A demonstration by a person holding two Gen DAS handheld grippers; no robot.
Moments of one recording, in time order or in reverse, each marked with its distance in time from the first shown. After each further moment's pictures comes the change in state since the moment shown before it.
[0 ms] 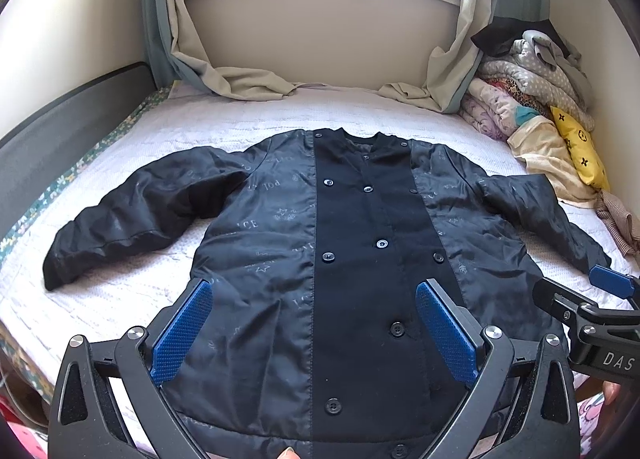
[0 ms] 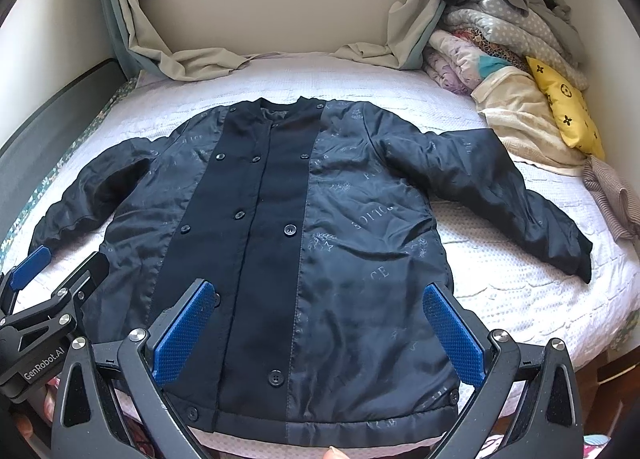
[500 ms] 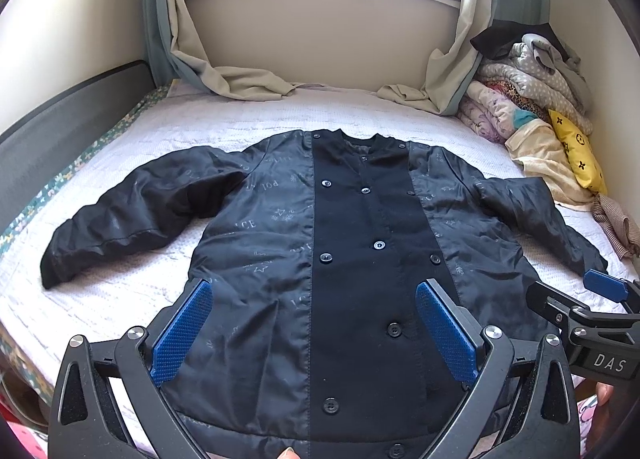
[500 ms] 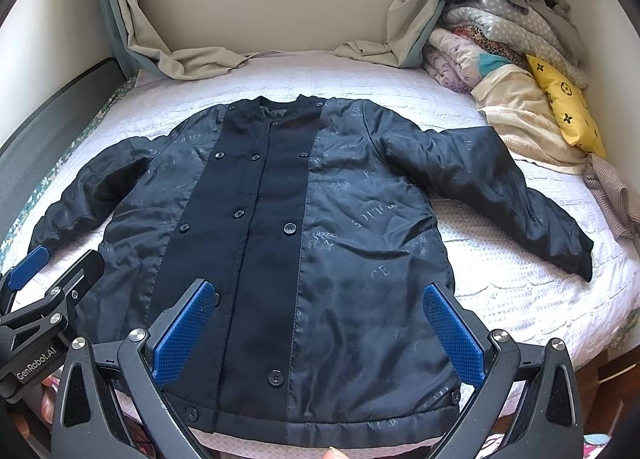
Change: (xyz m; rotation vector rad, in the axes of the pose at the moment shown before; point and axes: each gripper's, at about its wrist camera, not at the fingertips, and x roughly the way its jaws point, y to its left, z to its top) left arm -0.002 0.001 0.000 -0.009 -0.003 -0.011; right arm 0.003 0.001 0.000 0.002 0.006 -0.002
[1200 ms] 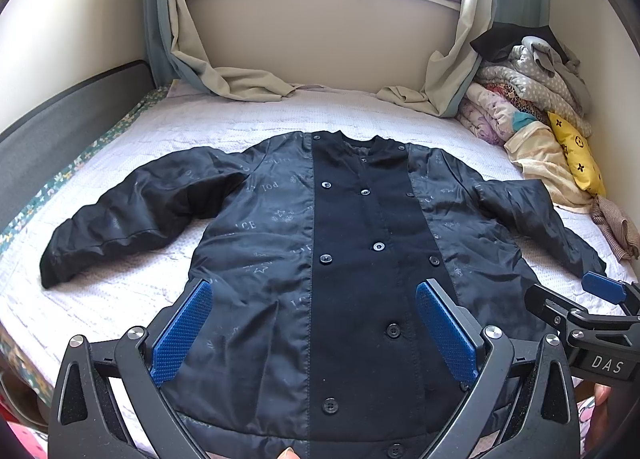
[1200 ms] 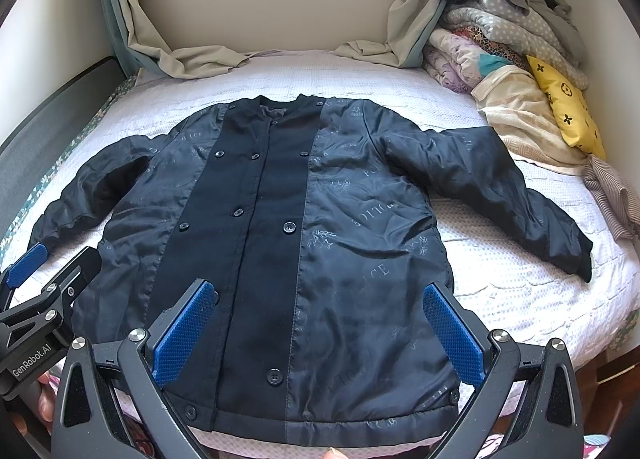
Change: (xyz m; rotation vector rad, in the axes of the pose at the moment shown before) left arm -0.001 0.000 0.000 -0.003 -0.001 -0.001; right arm 0.000 0.000 0.000 0.001 -0.001 0.000
